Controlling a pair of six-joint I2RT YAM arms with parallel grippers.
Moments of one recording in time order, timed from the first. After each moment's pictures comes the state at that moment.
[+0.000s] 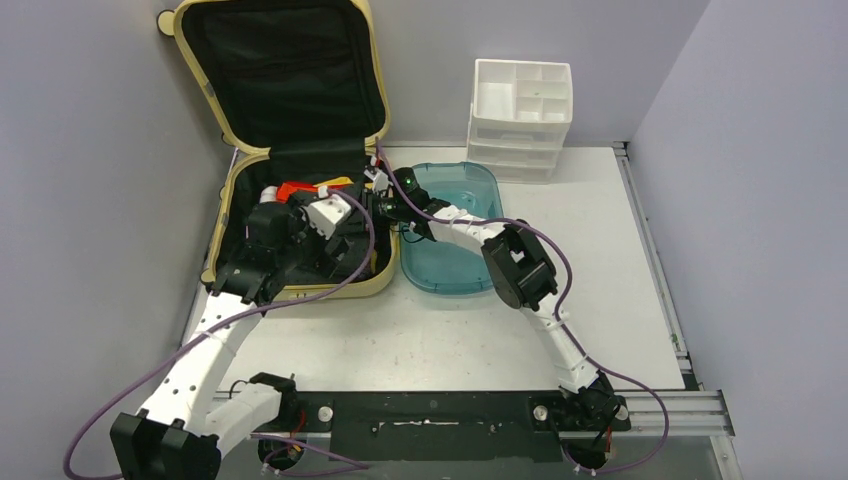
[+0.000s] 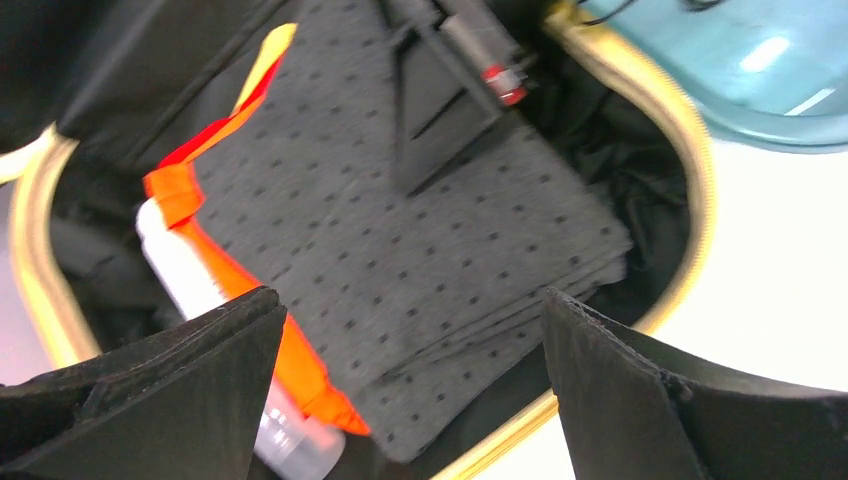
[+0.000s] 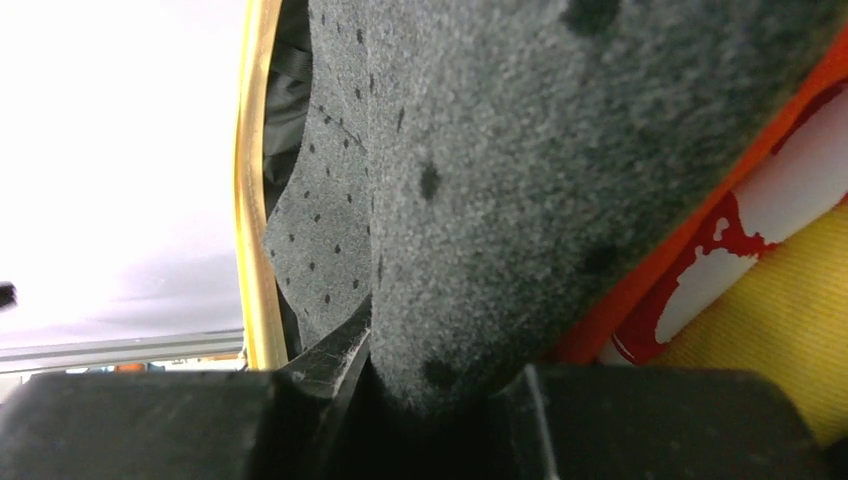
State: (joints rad) left arm -0.27 1.00 0.90 -0.45 0.18 0.45; right arm 0.72 2.44 1.90 0.15 -0.72 0.86
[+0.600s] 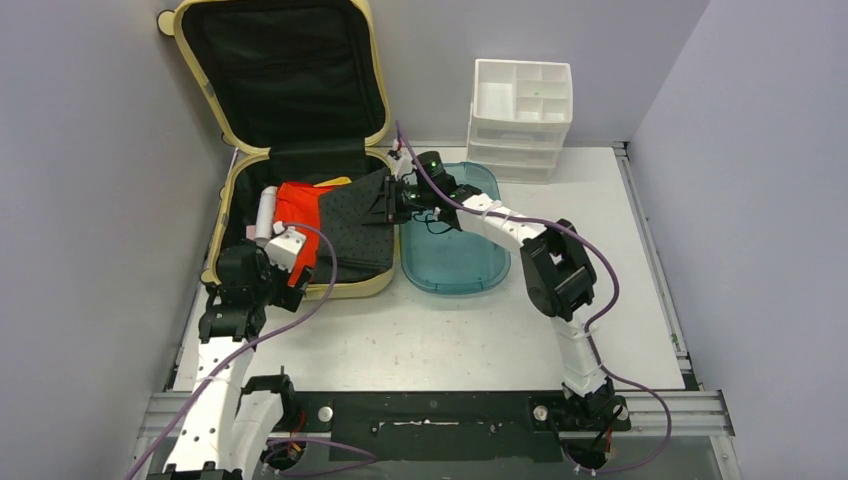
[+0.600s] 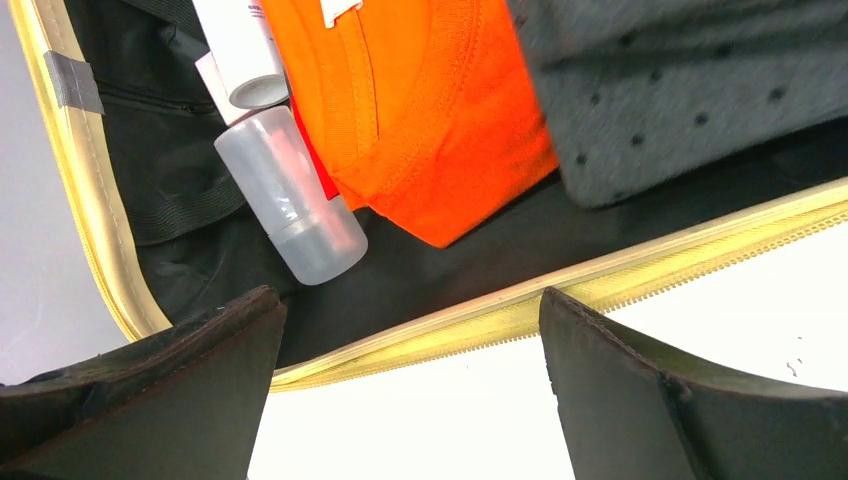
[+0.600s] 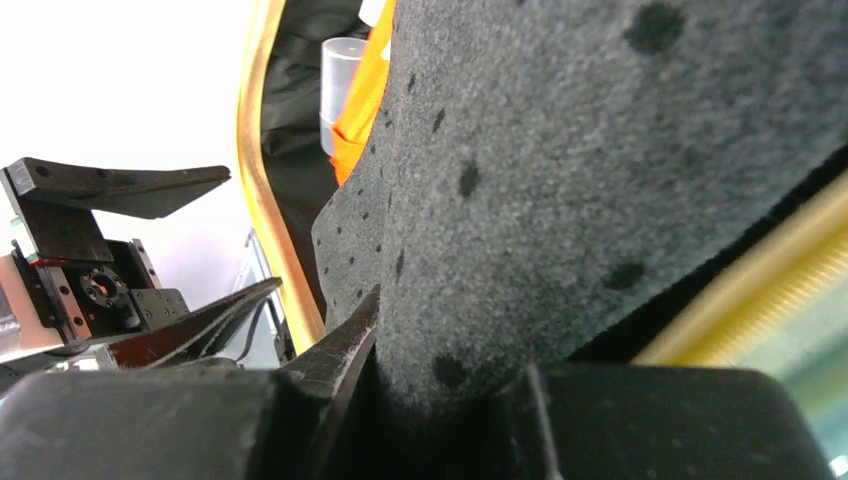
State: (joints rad) left arm 0.04 0.74 0.62 -0.53 0.06 0.47; right arm 0.67 2.17 1.74 -0.04 -0.65 0.68
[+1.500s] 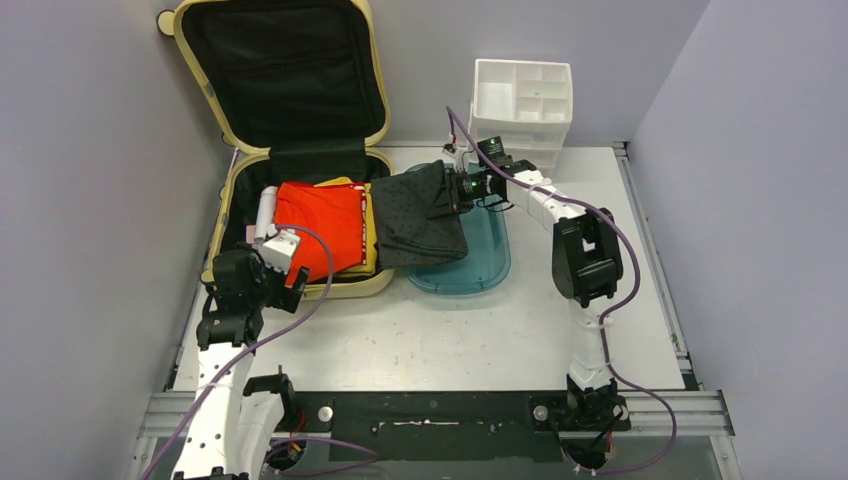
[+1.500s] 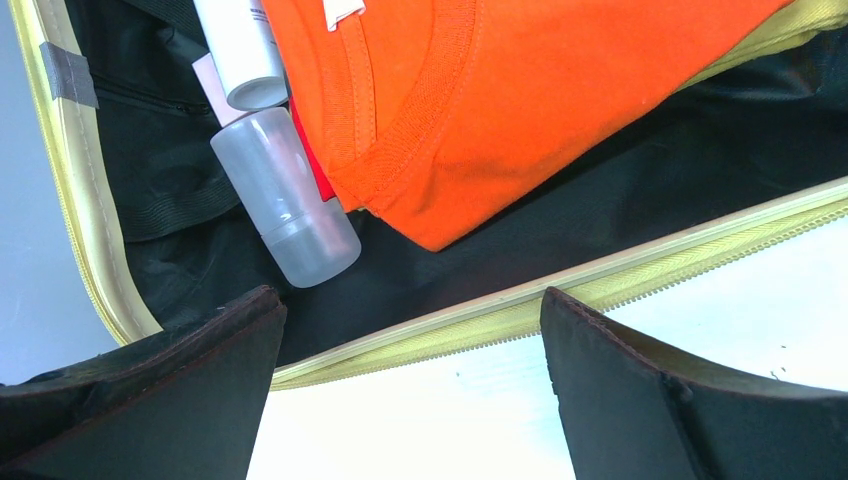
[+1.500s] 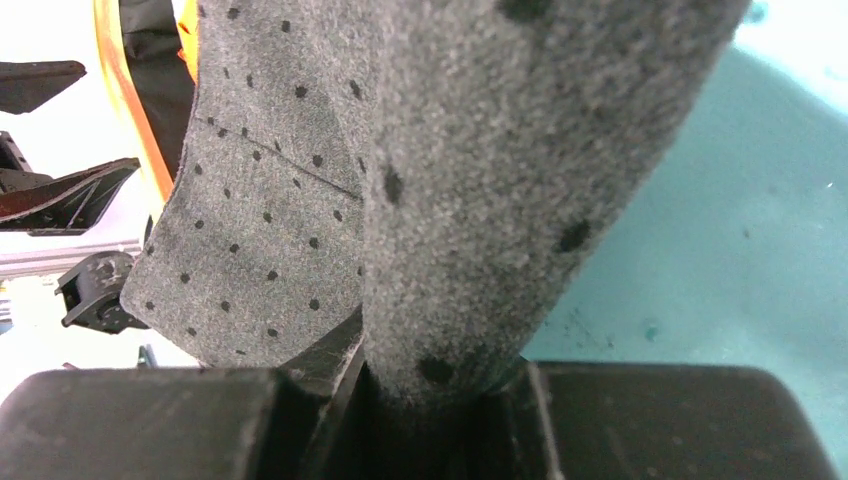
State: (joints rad) left arm 0.10 0.70 0.58 -0.50 0.13 0.46; right arm 0.38 2.14 1.75 -0.49 -0.82 0.22
